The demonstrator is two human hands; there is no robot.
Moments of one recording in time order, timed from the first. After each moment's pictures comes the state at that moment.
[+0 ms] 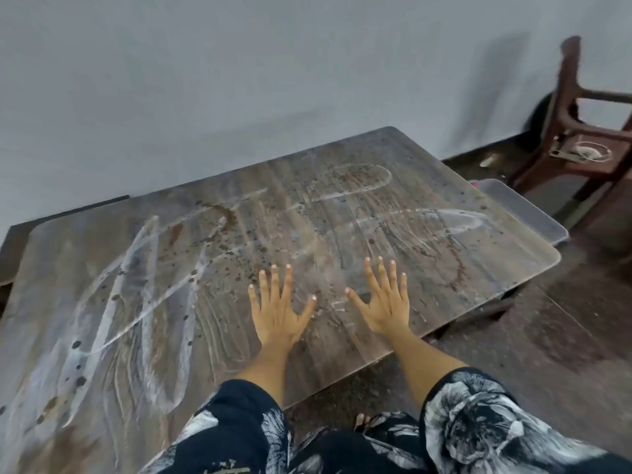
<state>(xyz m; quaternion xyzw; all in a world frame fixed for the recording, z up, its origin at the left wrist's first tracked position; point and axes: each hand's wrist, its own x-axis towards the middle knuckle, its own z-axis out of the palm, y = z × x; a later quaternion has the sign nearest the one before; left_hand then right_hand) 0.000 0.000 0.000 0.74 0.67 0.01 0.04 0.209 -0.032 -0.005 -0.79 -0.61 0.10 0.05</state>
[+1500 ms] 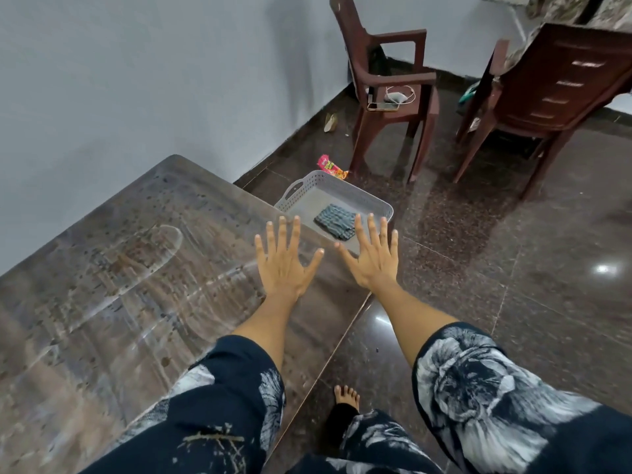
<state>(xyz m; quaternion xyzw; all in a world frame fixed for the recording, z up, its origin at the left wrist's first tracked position) 0.491 0.123 0.030 0.91 0.42 0.06 0.03 0.634 0.015 0.007 -0.91 -0.38 0.07 0.14</state>
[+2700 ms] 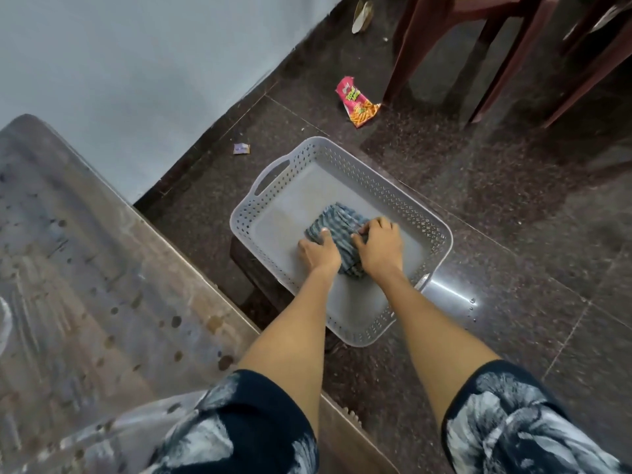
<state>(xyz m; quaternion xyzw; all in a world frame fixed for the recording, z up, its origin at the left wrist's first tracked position) 0.761 0.265 -0.177 0.46 0.70 0.07 0.55 0.843 0.210 -0.206 -0.90 -0.34 0.21 0.18</state>
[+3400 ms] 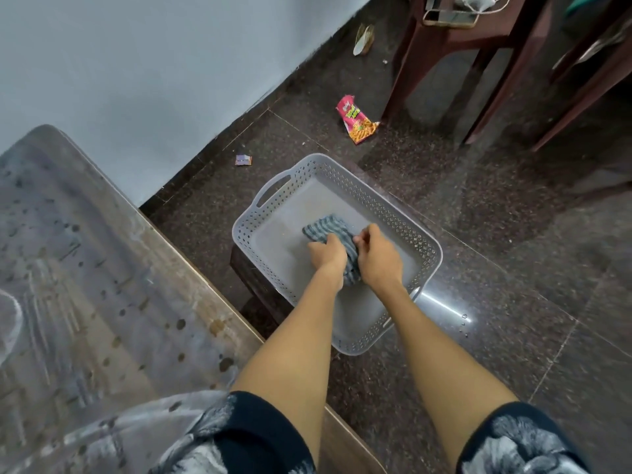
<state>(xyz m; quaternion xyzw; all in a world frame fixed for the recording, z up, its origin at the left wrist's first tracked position) 0.784 0.263 -0.147 0.37 0.70 0.14 0.60 0.841 0.200 -0.176 -0.87 -0.31 0.22 0.30</state>
